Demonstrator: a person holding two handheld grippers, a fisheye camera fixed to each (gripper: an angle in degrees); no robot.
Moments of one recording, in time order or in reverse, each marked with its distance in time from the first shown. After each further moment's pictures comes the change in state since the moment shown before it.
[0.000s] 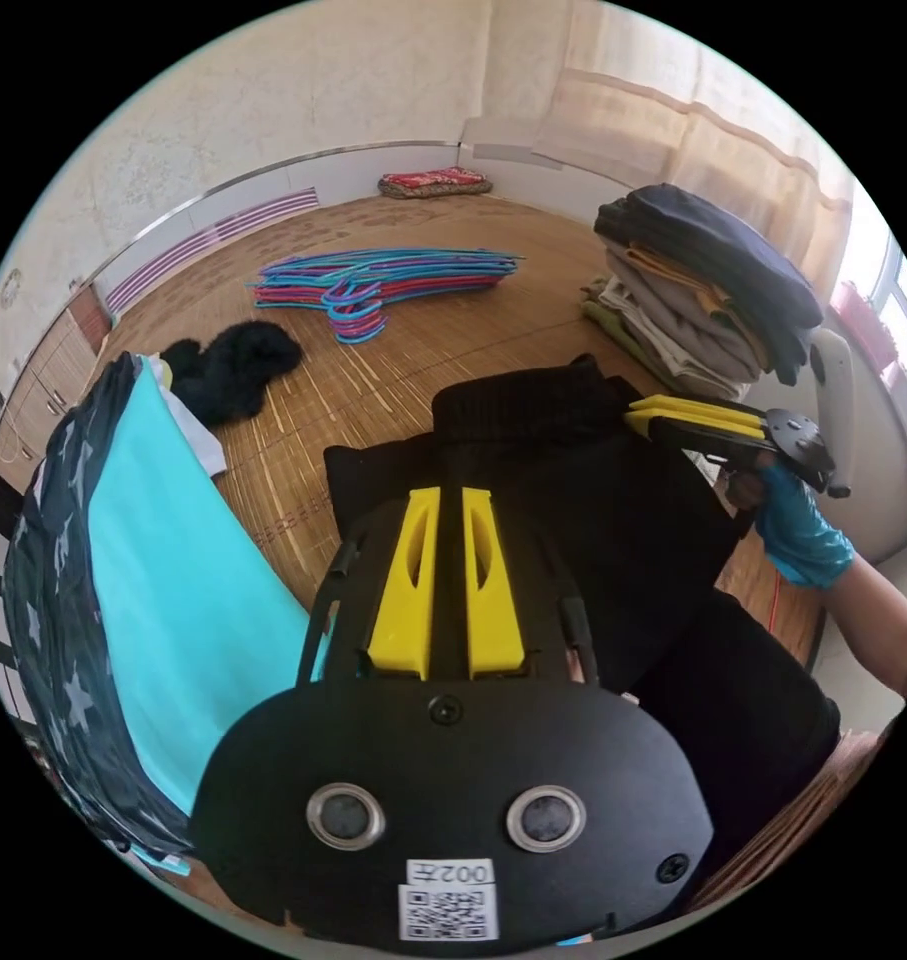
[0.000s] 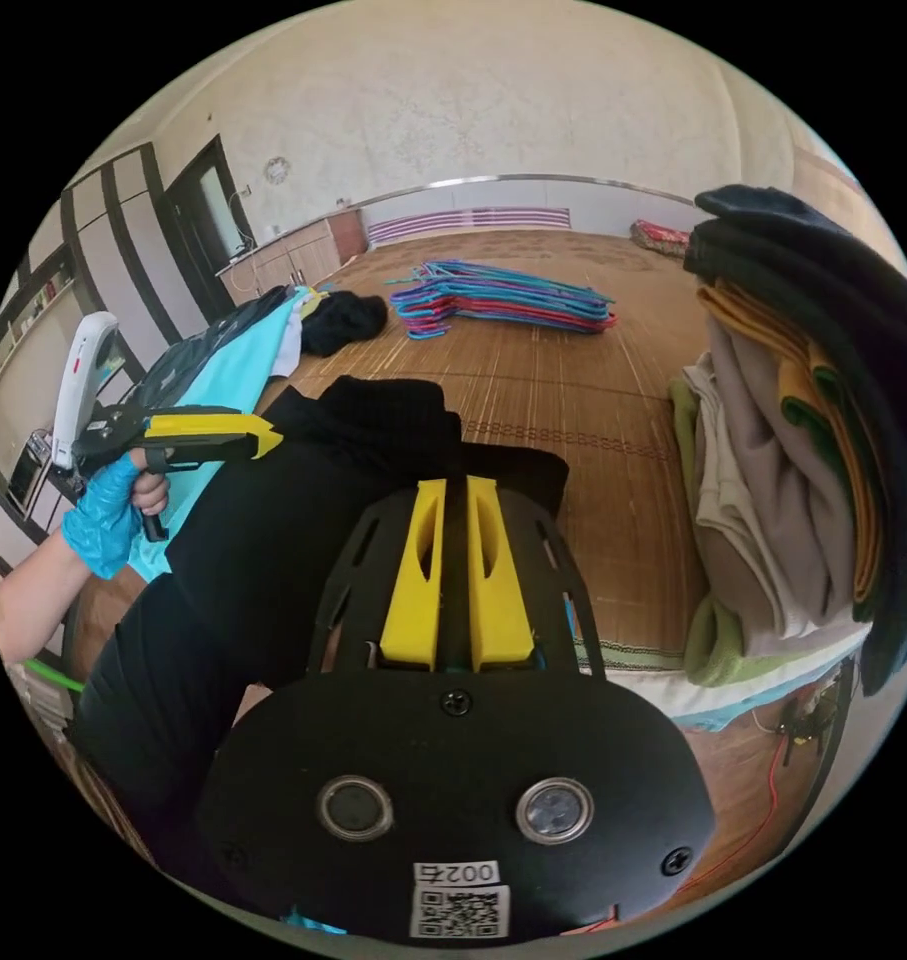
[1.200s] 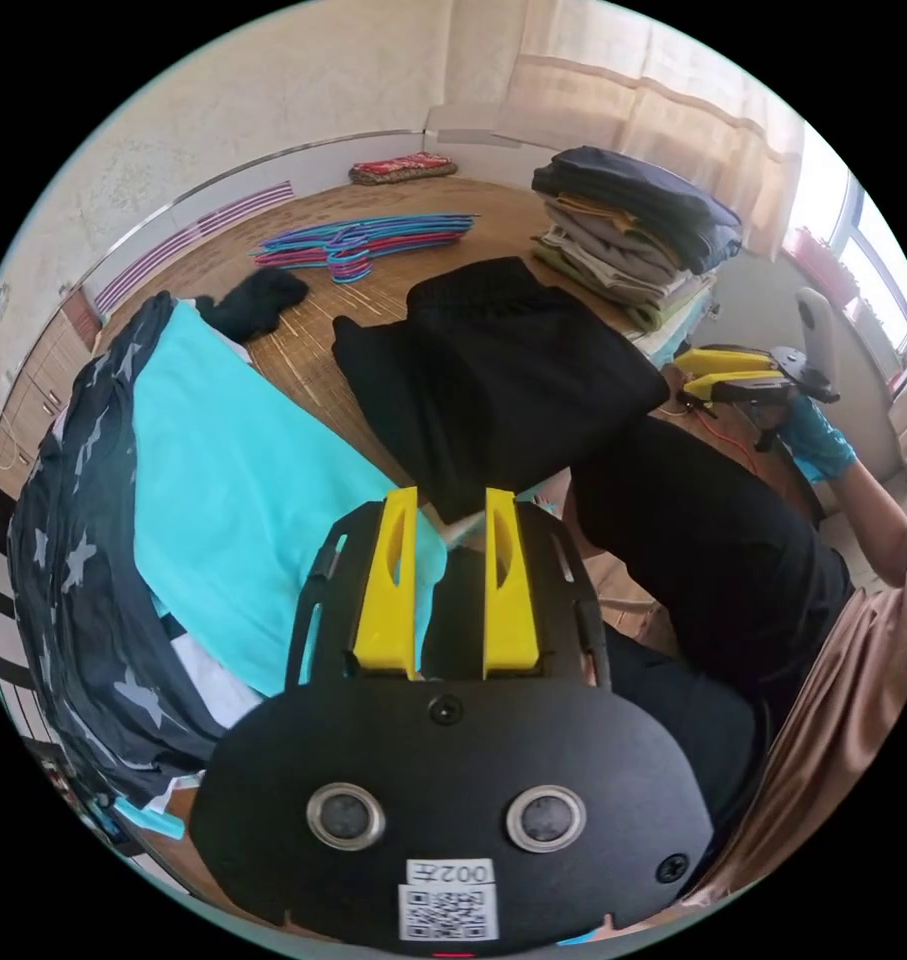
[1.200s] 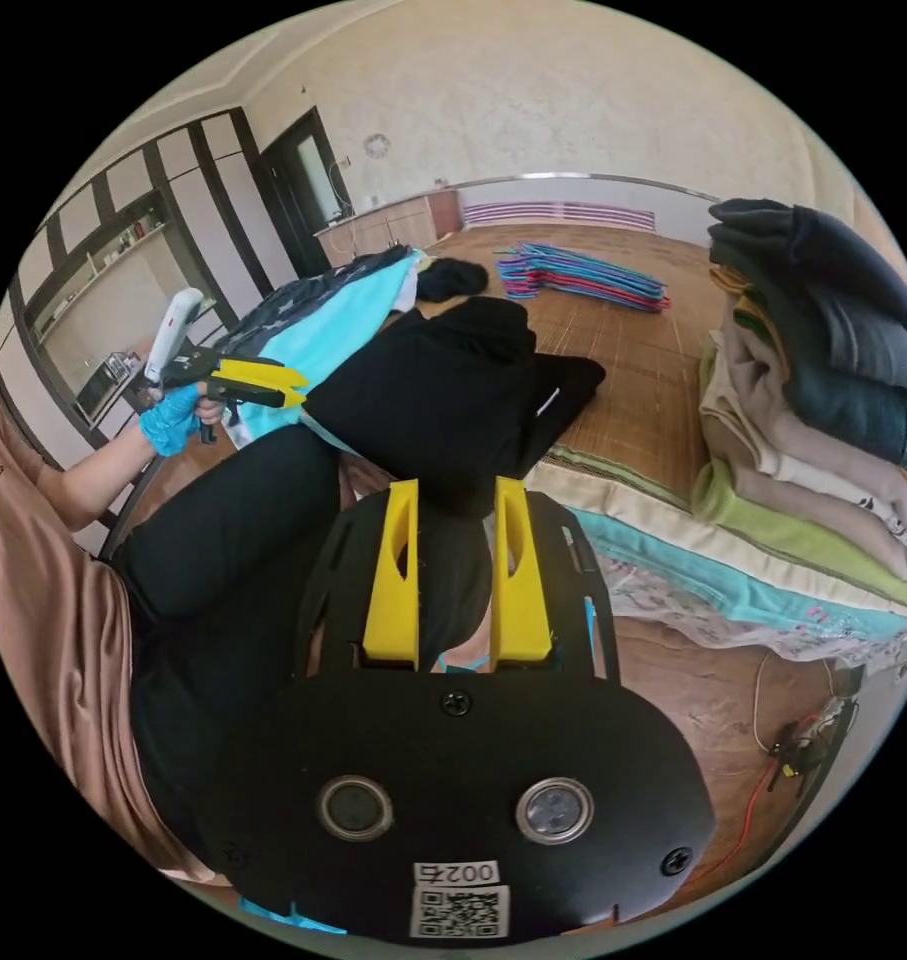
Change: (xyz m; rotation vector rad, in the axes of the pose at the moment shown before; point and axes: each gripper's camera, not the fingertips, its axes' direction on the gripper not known) left arm 0.035 0.141 -0.065 -0.079 0.040 0.086; right arm -0.039 0.112 -0.078 -0.126 -0.195 -0.143
